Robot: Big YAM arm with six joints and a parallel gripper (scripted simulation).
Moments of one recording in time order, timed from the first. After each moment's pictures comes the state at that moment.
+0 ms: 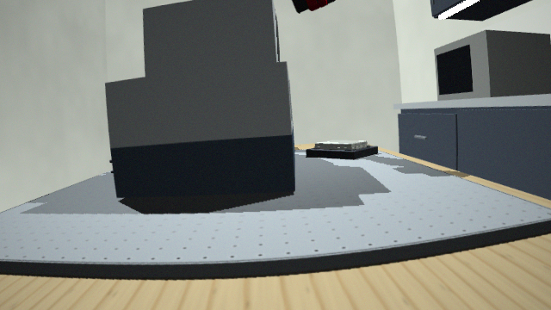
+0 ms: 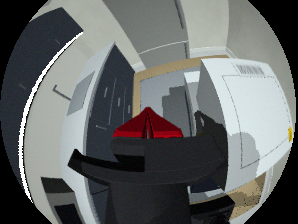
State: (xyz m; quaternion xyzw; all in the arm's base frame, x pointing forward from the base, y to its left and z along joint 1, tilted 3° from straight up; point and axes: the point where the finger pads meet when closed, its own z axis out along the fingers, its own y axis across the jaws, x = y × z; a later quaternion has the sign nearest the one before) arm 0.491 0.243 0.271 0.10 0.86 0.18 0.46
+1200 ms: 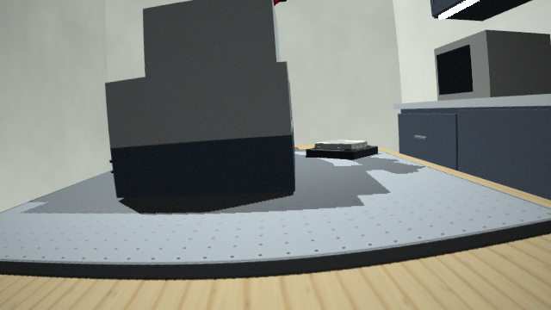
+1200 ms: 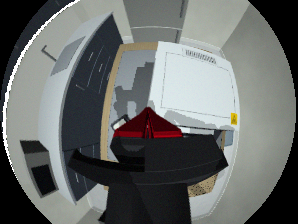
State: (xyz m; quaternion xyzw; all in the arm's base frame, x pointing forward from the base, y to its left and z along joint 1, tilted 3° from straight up) arm 0.377 0.127 0.312 -0.04 0.93 0.08 0.36
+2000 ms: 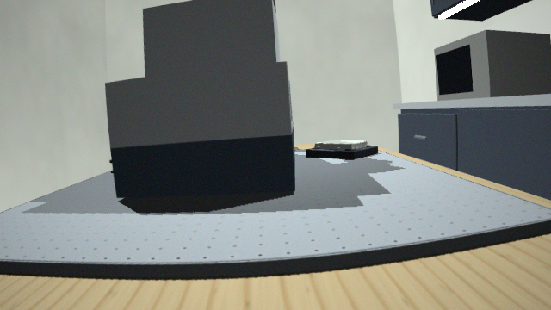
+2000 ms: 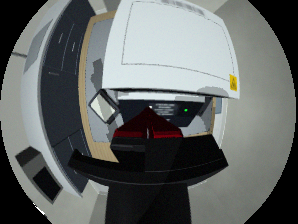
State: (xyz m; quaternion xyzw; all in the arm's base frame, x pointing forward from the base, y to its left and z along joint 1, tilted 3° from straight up) arm 0.333 0.077 0.246 -0.01 0.98 -0.01 0.21
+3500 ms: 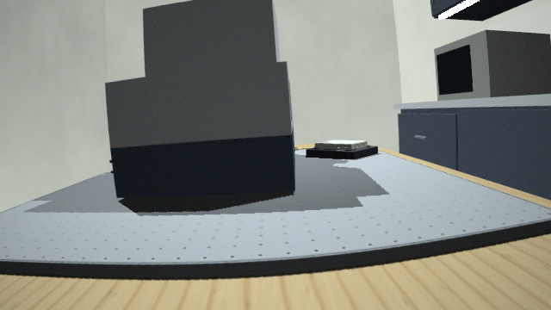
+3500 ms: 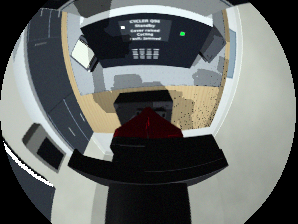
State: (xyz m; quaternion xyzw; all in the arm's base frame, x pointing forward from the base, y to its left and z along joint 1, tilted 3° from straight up) arm 0.175 0.002 0.190 0.00 1.00 0.03 -0.02
